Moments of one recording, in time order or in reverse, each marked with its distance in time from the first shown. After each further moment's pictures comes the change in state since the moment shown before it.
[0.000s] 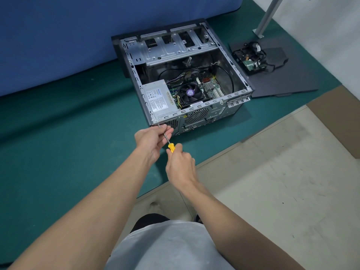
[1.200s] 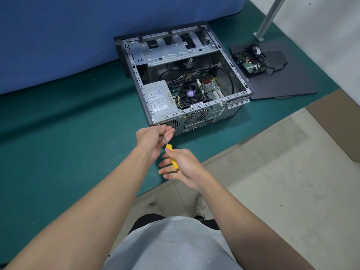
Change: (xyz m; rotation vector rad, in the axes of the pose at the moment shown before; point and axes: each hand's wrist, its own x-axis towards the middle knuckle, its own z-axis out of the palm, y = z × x) left_hand -0.004 0.003 0.003 0.031 -0.002 -0.017; right_hand 0.010 0.002 -0.027 1.113 -0.556 0.454
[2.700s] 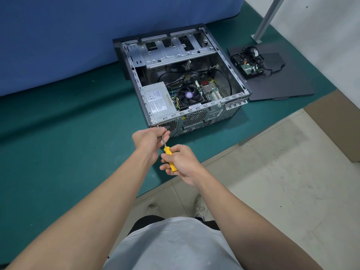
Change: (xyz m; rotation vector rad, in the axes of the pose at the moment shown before) left_hand -0.001 -0.006 -0.003 0.007 0.067 0.092; right_hand 0.009 -0.003 -0.002 -0.112 0.115 -0.036
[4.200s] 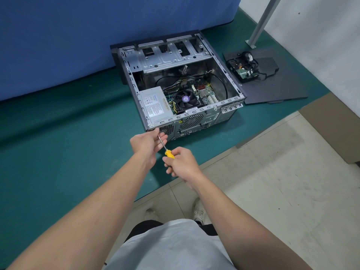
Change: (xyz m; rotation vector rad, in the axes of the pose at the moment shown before) left_hand 0.000 -0.001 0.003 -0.015 0.029 -0.009; right_hand -0.001 0.003 -0.005 -0.274 0.198 -0.097
